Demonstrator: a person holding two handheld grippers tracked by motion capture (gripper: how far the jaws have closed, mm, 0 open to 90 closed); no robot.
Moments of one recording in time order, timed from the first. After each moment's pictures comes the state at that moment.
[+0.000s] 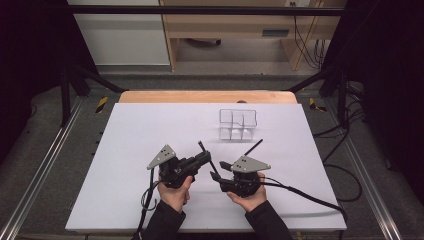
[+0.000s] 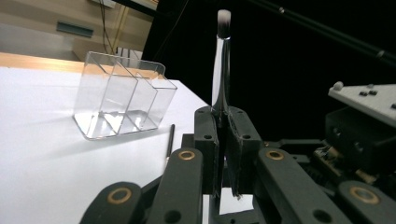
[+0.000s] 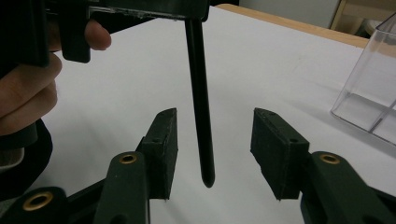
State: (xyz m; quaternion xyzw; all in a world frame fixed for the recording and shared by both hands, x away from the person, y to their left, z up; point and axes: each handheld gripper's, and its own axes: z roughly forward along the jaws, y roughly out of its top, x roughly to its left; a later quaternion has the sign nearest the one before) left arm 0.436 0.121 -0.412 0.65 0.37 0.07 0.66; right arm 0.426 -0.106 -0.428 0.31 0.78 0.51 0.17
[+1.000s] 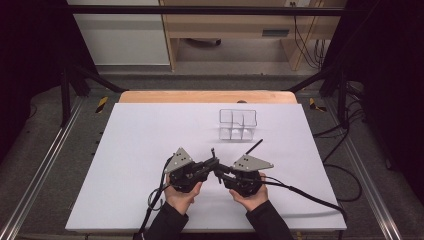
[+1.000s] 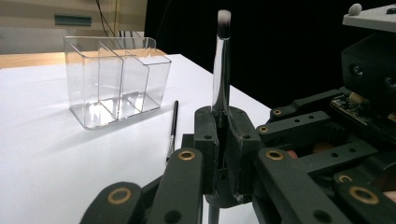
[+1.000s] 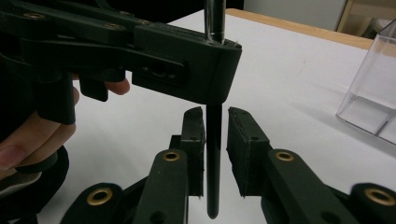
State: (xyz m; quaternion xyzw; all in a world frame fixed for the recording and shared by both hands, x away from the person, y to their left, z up) left arm 0.430 0.097 -0.413 0.72 0.33 0.10 0.61; right arm 0.425 -0.109 -0.422 0.32 0.78 0.52 0.15
